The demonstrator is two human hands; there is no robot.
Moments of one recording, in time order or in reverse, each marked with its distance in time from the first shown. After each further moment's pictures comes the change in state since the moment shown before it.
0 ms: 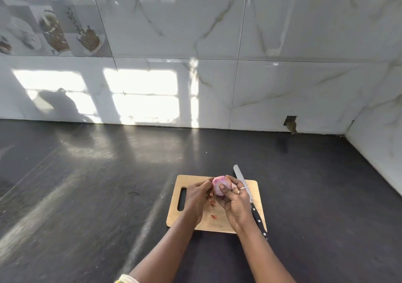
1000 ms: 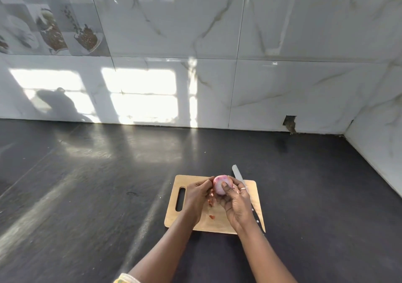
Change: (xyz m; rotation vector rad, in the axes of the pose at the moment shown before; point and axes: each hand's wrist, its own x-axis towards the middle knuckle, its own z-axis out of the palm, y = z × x) left_hand 0.002 0.000 0.001 -0.007 -0.035 0.019; right_hand 0.001 -0.007 0.000 0.038 0.047 0.028
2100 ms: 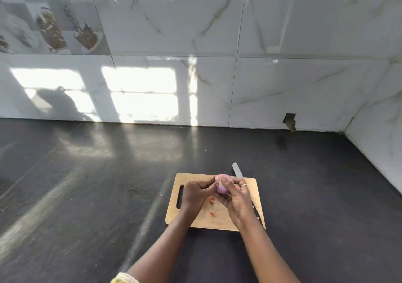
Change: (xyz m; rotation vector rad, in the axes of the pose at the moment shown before) left_hand 0.000 -0.003 -0.010 0.410 0.071 0.271; right_hand -0.007 -0.006 0.004 -0.119 -0.004 0.013
